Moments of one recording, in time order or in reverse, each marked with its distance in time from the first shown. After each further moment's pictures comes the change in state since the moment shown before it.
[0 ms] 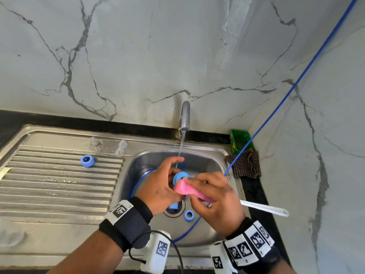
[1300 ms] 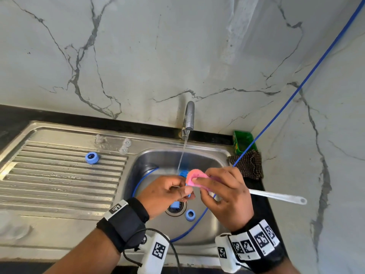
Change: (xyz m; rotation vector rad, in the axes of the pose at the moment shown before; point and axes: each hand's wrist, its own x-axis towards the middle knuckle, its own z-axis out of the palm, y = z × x) left_hand -0.012 -0.005 0.000 -0.232 -0.181 -0.091; right_hand 0.010 -0.001 -0.013 -0.138 0.176 -0.223
